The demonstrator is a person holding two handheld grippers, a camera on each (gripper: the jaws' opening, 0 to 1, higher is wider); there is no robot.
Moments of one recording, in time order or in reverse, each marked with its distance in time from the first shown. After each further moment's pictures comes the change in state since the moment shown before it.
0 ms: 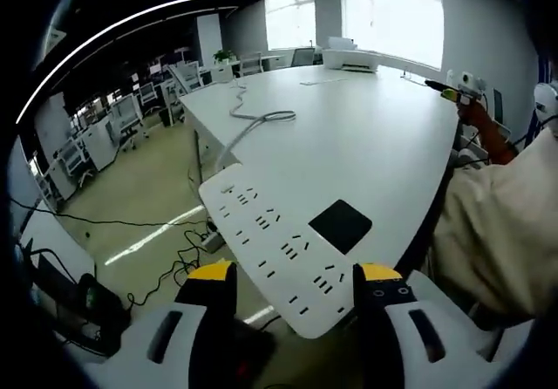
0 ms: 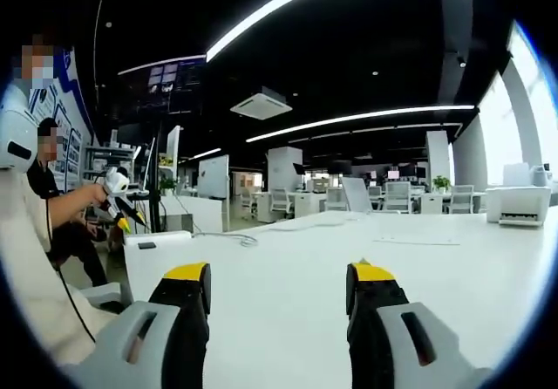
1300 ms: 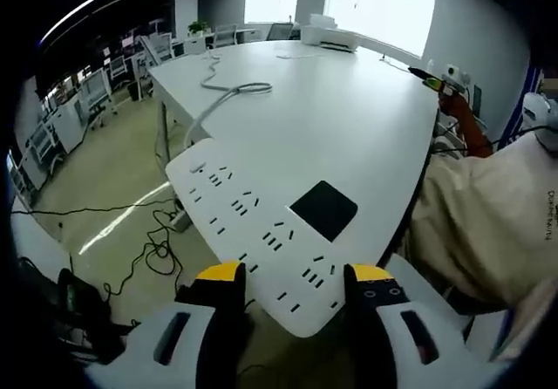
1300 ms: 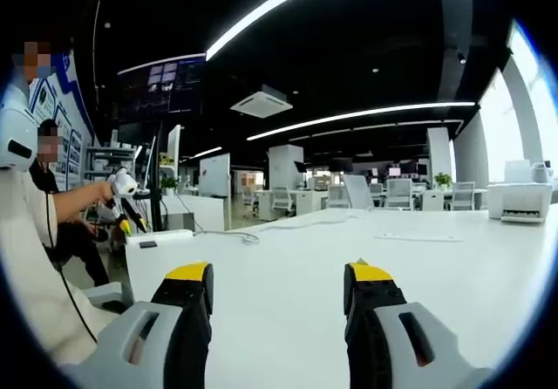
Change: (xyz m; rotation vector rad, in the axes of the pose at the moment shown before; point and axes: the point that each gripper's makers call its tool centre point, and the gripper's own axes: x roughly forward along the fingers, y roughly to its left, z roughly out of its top) left arm 0.014 -0.012 -0.011 -0.022 0.148 -0.172; right arm 0.003 0.003 -0.004 0.008 0.012 0.007
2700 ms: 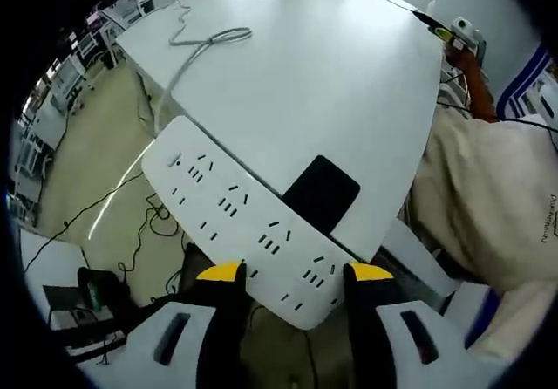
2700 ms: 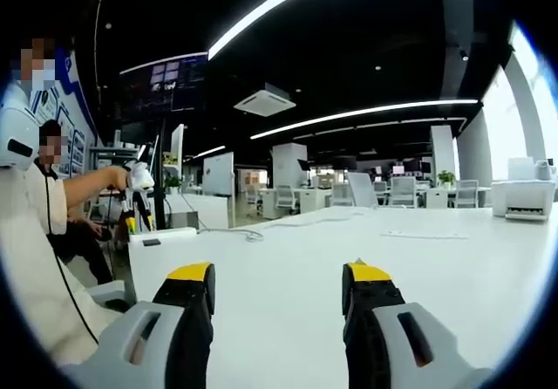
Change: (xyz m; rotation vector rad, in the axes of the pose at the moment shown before) left arm 0.006 -0.003 -0.001 0.067 0.385 -0.020; right arm 0.003 0.005 -0.006 0.004 0.007 0.023
